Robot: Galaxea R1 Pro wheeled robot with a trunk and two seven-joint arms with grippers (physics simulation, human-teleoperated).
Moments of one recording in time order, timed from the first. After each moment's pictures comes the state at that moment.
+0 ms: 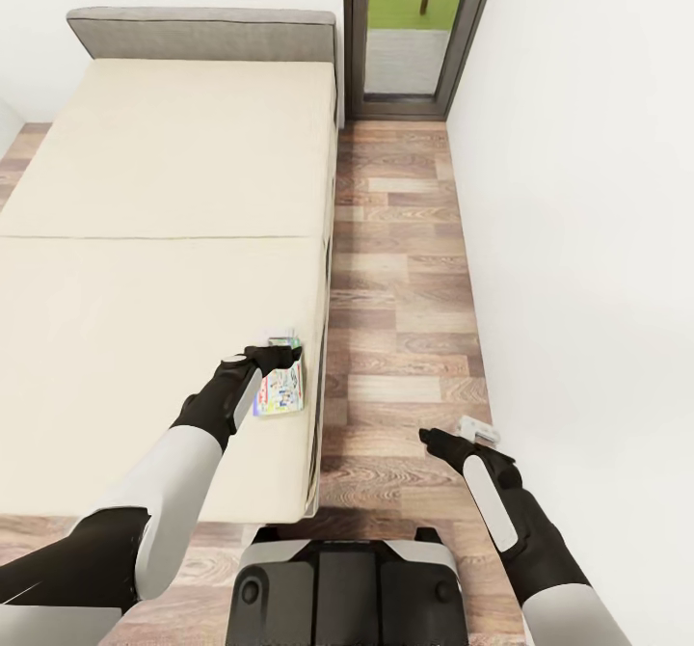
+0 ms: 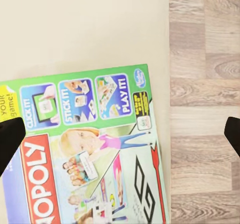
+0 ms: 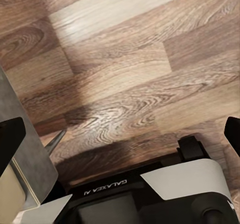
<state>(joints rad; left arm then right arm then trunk) -1.03 -0.12 0.08 -0.58 -0.08 0.32 -0.05 -0.52 0.03 0.05 -1.13 -0.52 0.58 -0.33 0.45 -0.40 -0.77</state>
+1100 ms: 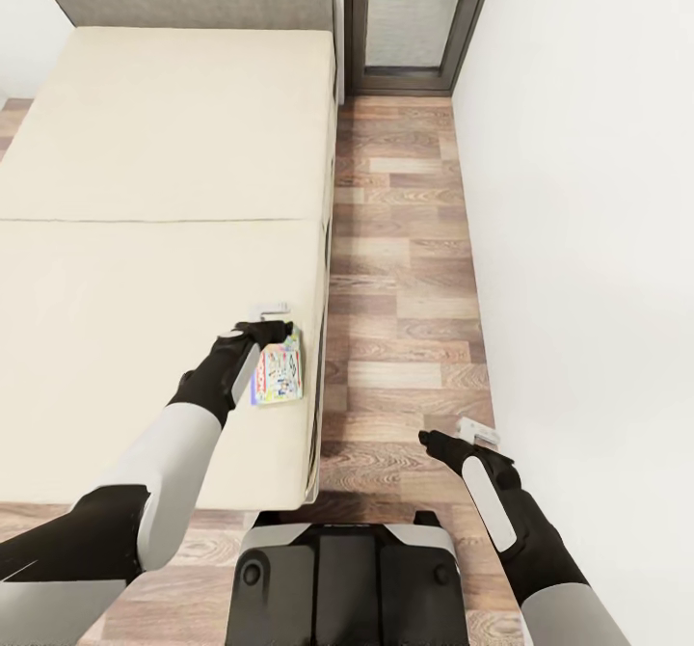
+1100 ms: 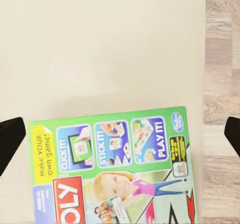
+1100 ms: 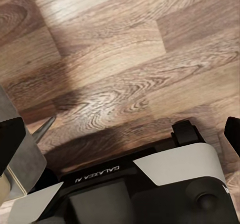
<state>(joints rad) -1.10 -0.12 0.09 -0.61 -0.09 0.33 0.04 -0.52 0.04 0.05 -1.11 -0.52 0.57 -0.33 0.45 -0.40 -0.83</state>
